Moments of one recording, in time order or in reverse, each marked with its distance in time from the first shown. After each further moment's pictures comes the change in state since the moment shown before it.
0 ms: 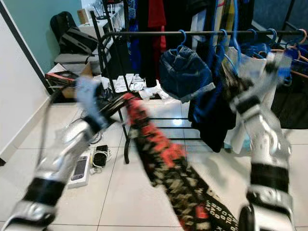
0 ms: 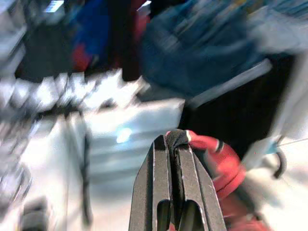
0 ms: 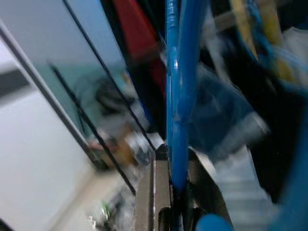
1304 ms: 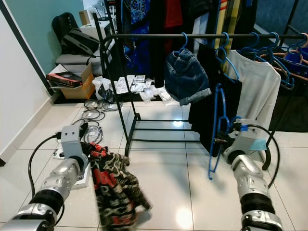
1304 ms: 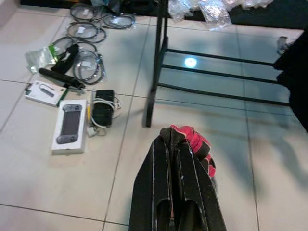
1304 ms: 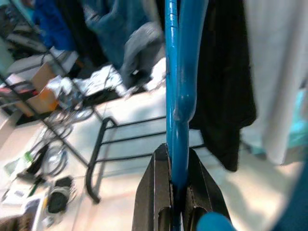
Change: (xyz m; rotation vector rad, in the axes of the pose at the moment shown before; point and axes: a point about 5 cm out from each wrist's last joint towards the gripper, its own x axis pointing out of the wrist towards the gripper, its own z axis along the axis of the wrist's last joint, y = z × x) left arm -0.019 0.058 -0.091 -0.027 0.333 0.422; right arm -0.028 -0.050 -0.082 -0.116 0.219 -0.284
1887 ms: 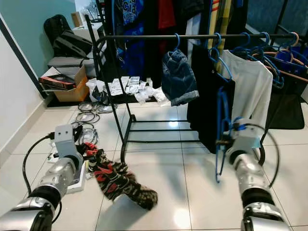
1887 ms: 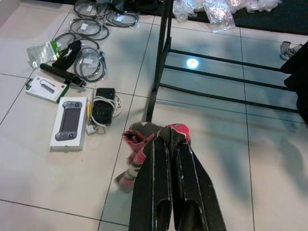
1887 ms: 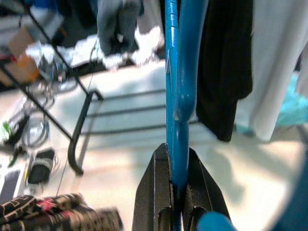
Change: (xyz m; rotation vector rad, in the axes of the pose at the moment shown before) left arm 0.001 0.006 -0.006 -0.032 0.024 0.032; right arm 0.003 0.011 -0.036 -0.091 0.160 -0.016
